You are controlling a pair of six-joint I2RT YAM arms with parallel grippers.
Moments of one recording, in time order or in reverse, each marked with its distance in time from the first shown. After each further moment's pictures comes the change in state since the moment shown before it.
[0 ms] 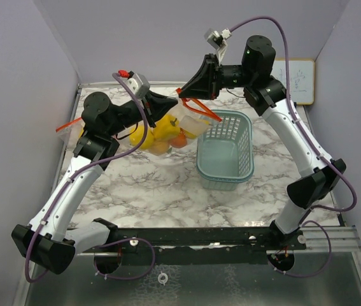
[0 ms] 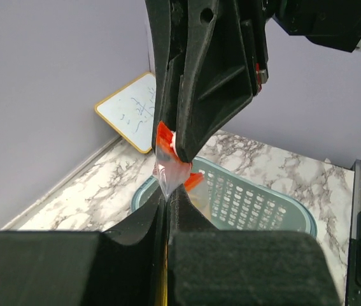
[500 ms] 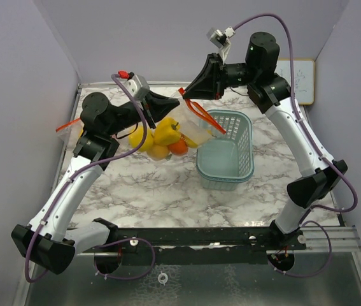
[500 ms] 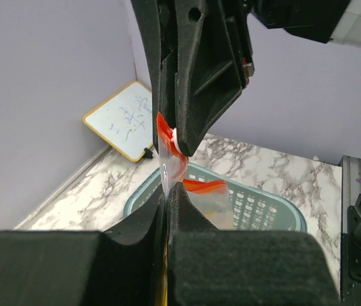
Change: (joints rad) left arm -0.005 0.000 0.000 0.002 0.041 0.003; right arm -0.031 -0.007 0.042 -0.116 -0.037 -0.060
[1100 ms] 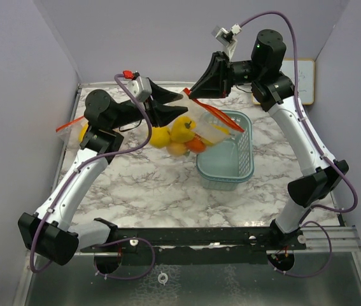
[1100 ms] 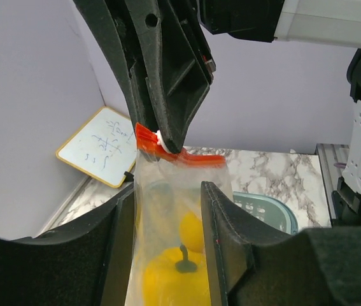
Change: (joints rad) left arm 0.007 0.065 0.000 0.196 0.197 -0.027; right arm -0.037 0.003 0.008 0.064 -0.139 0.091
